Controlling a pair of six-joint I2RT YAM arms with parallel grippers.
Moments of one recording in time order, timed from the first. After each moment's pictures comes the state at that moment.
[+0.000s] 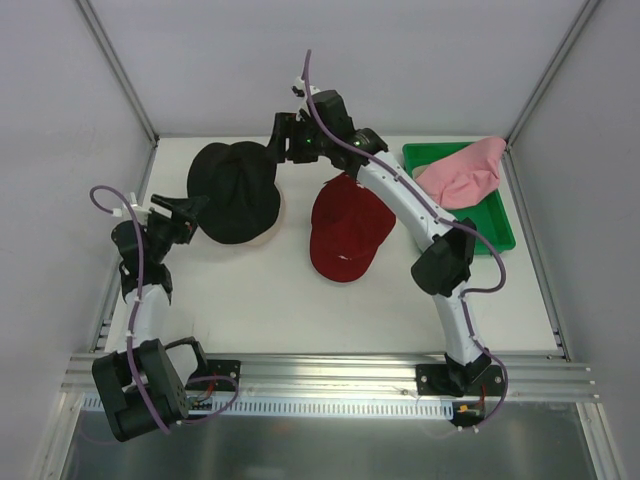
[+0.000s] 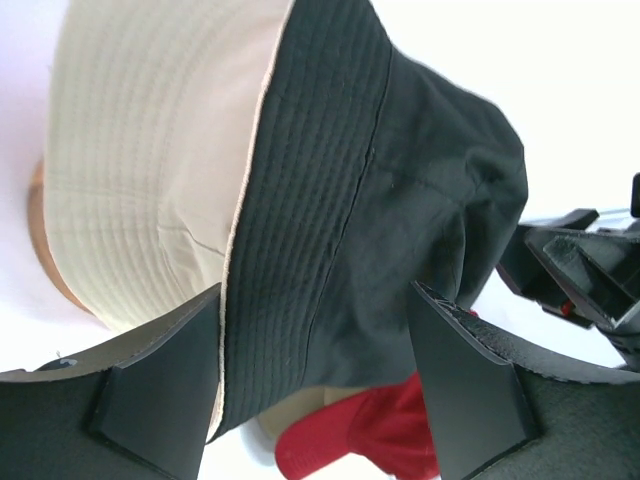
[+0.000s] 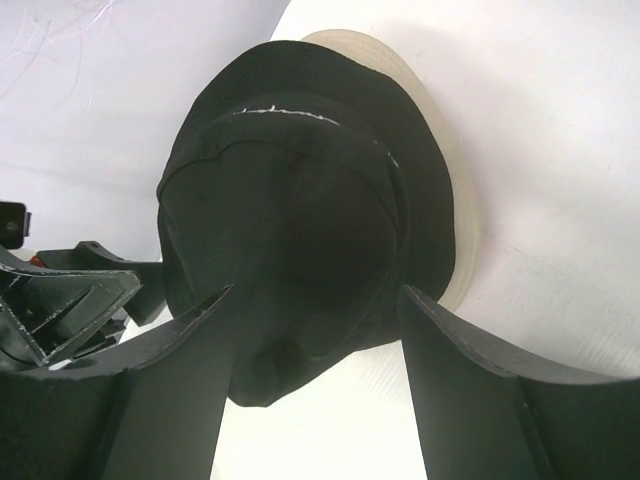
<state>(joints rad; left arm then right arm) 0.38 1.01 0.43 0.45 0.61 -1.12 0.72 2.18 2.35 -0.62 -0.19 0.49</state>
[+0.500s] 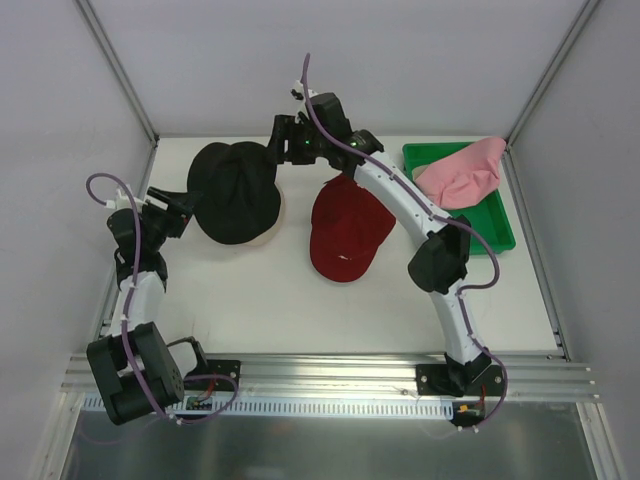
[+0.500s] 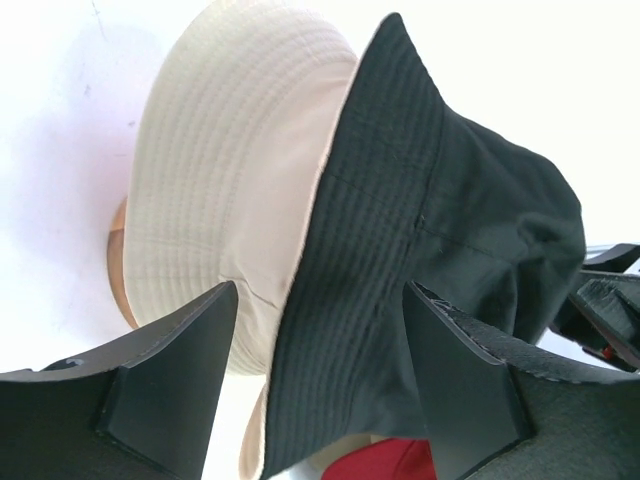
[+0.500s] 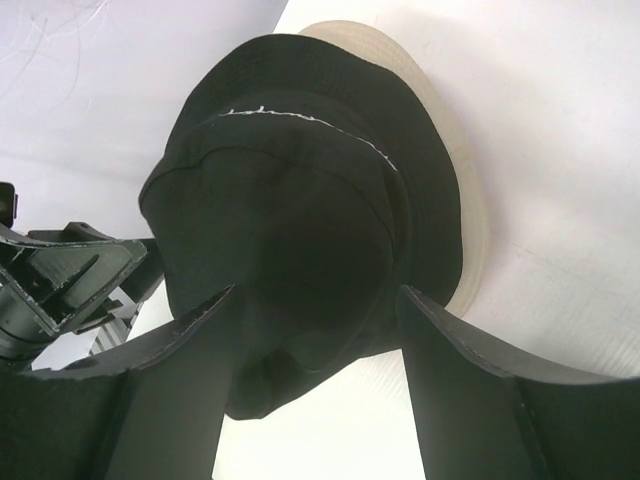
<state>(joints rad) 0.39 1.09 0.52 0.36 0.53 -0.98 0.71 2.21 2.35 -0.59 -0.23 0.51</state>
